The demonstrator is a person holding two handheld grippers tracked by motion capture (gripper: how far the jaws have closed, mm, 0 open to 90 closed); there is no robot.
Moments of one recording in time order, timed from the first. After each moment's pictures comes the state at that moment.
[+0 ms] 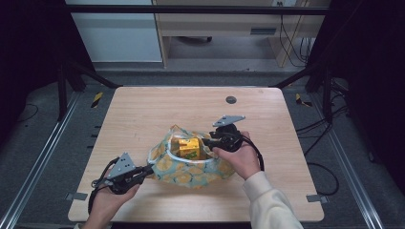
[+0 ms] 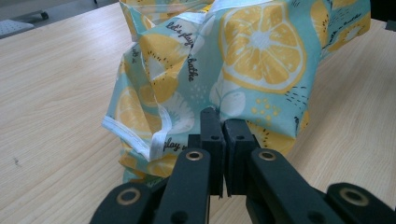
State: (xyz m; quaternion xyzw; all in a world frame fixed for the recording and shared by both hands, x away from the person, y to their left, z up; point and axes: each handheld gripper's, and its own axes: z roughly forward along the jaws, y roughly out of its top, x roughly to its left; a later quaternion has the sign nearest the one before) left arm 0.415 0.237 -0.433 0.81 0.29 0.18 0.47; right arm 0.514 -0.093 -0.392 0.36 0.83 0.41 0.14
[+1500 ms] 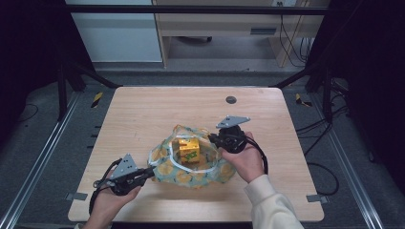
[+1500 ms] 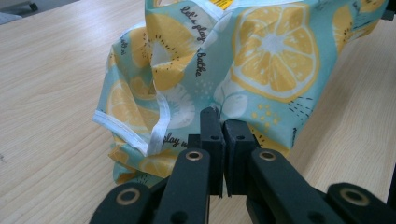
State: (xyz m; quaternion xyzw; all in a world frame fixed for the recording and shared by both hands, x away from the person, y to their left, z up) left arm 0.414 0.233 -0.437 0.82 0.29 0.17 0.46; right arm 0.496 -0.105 -0.376 0.34 0.82 0.42 0.17
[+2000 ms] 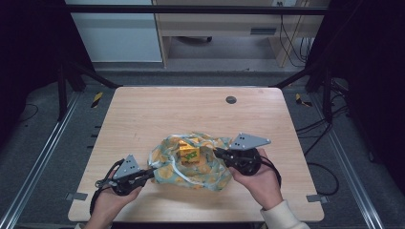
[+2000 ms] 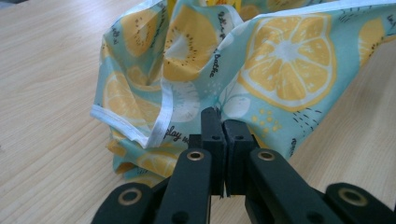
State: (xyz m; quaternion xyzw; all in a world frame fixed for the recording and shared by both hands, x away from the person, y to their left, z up) left arm 0.417 0.232 -0.444 0.83 0.29 0.16 0.44; right arm 0.430 -0.128 -0.366 0.29 0.81 0.48 0.17
